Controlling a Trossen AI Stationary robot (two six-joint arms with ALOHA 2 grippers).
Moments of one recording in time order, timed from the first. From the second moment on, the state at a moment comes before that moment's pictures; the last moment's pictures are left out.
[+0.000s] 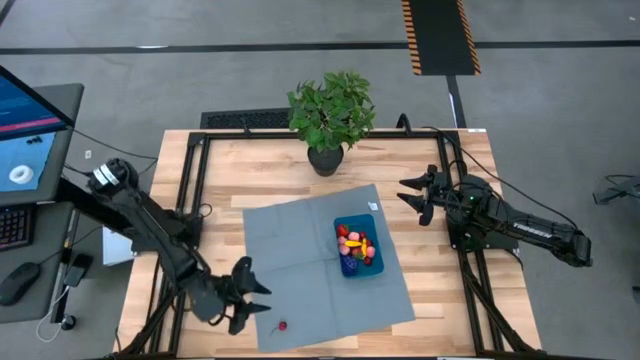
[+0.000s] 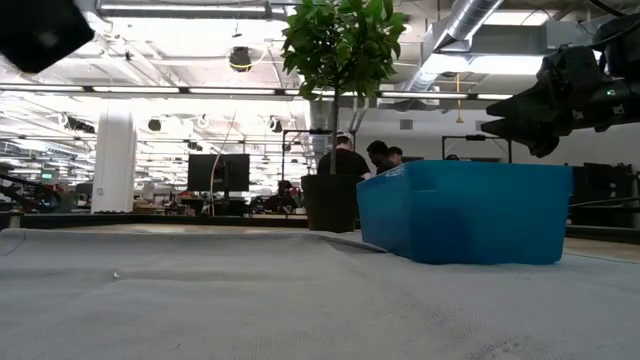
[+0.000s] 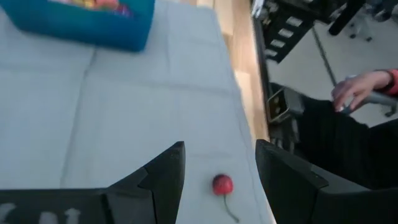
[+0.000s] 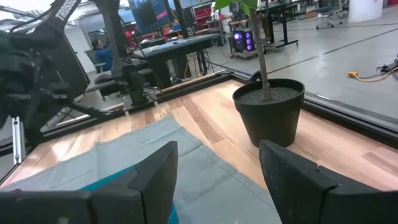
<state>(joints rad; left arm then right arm) -0.84 1.36 0.76 -0.06 -0.54 -0.83 -0.42 0.12 0.00 0.04 -0.18 0.18</state>
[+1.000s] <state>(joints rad) -0.94 2.00 1.32 -0.61 -0.50 -1.23 -0.42 0.12 0.01 0.04 -0.18 0.18</state>
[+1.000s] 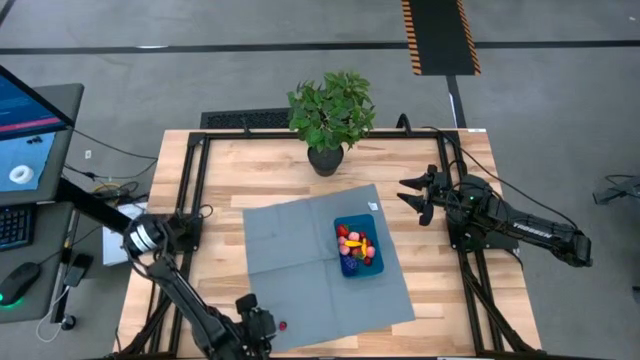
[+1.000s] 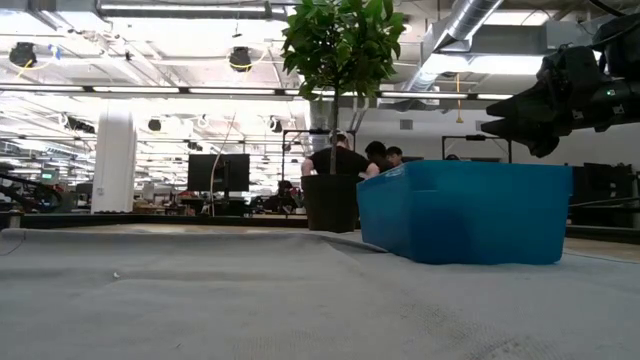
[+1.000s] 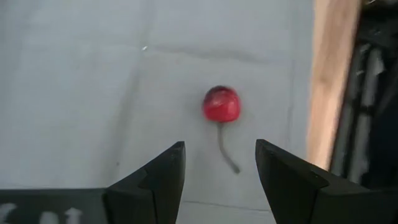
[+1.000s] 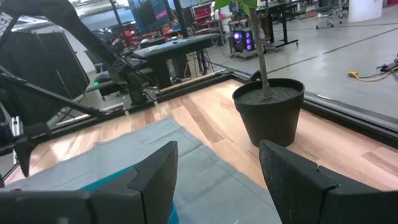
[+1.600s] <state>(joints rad) -0.94 2.01 1.33 -0.64 -0.54 -1.25 -0.42 0.12 0.00 0.04 -0.18 0.18</state>
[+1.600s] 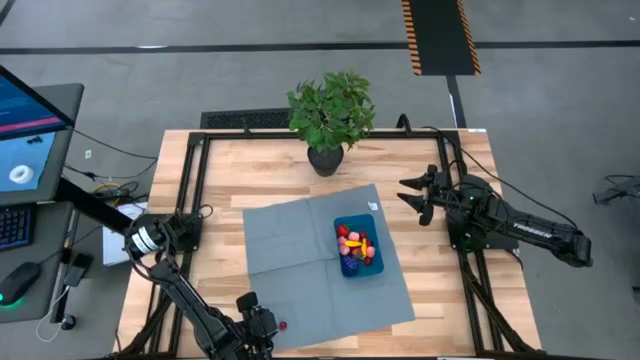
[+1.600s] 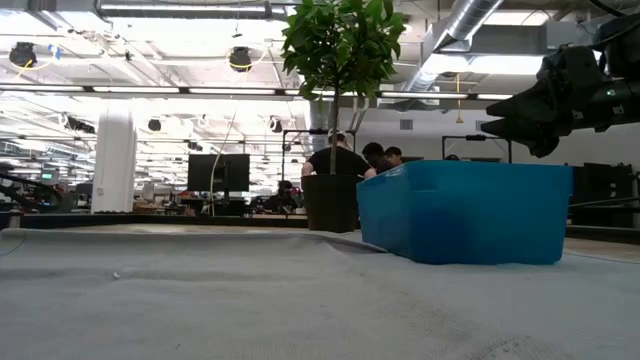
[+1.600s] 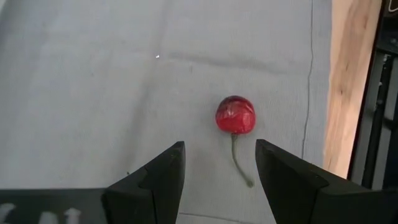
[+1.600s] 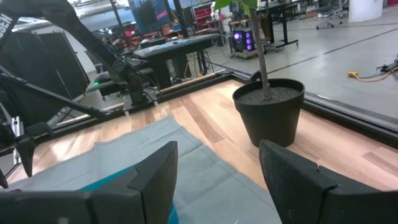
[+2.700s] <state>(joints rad) -0.91 2.06 1.35 -0.62 -0.44 -1.16 -0.42 0.12 0.01 0.04 -0.18 0.18</state>
